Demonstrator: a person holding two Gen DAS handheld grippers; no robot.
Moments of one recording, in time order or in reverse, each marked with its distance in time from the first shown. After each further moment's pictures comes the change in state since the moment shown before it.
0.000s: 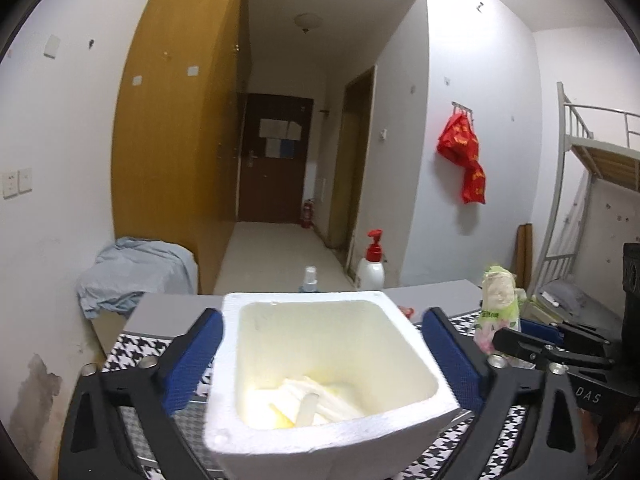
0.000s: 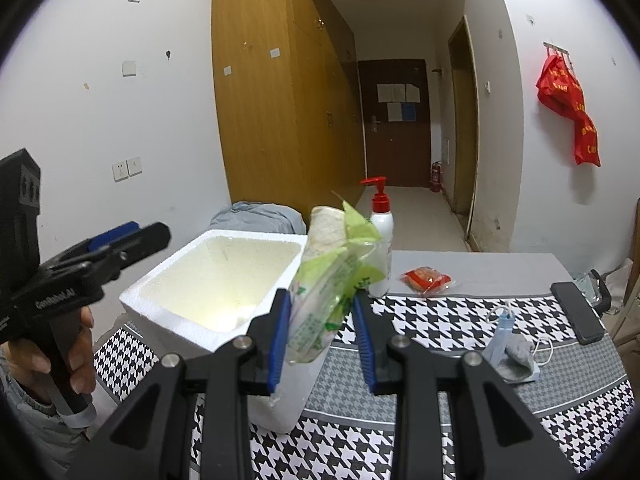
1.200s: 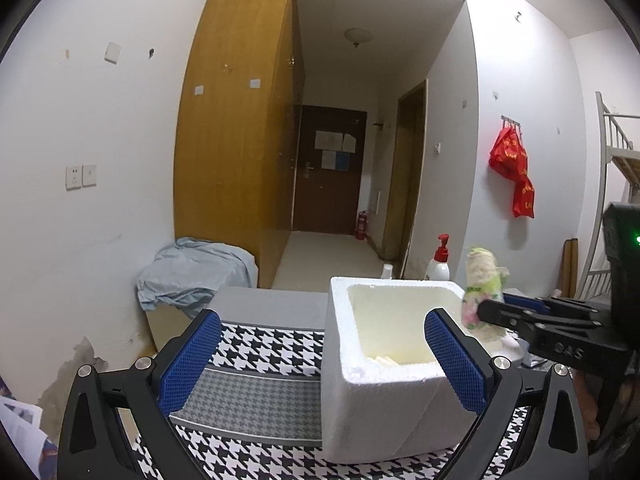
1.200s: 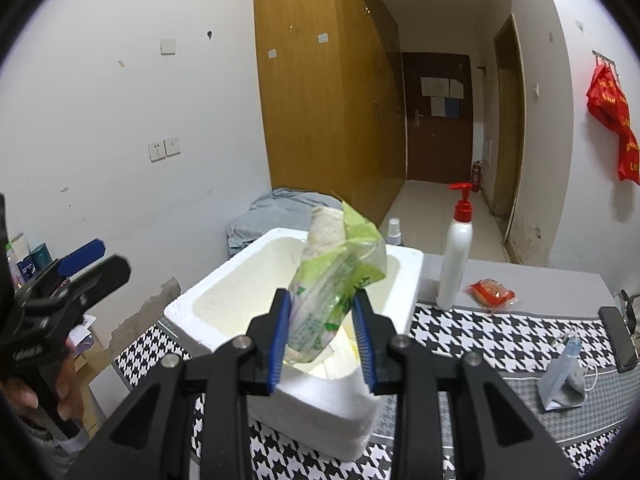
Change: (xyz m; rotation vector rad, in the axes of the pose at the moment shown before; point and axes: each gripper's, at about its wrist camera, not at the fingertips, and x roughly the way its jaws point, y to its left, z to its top) left arm -0.051 0.051 -0.020 -0.042 -0.042 0.182; right arm 0.043 0.060 0.015 -0.066 0.051 0.128
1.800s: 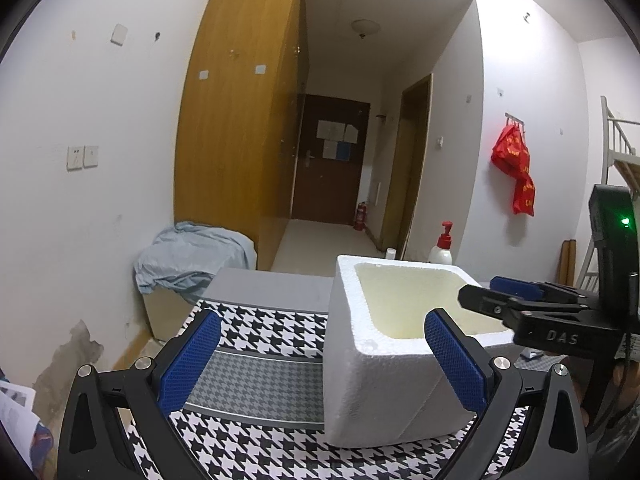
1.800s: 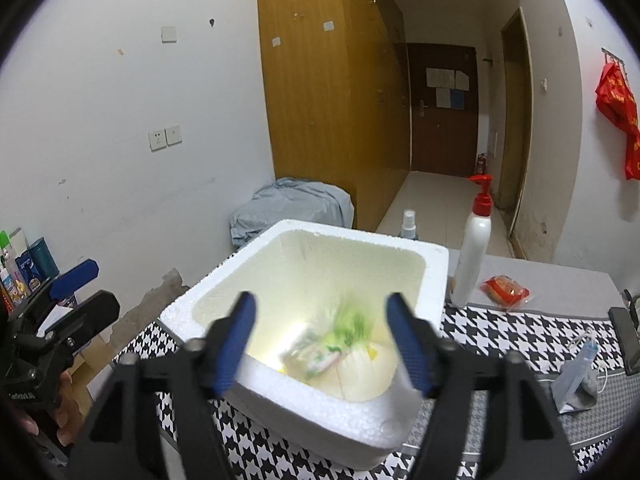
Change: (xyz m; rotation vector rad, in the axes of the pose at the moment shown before) left arm 0.003 0.010 -0.012 -0.036 0.039 -0.004; right arm 0.013 0.013 0.001 -0.006 0.021 0.013
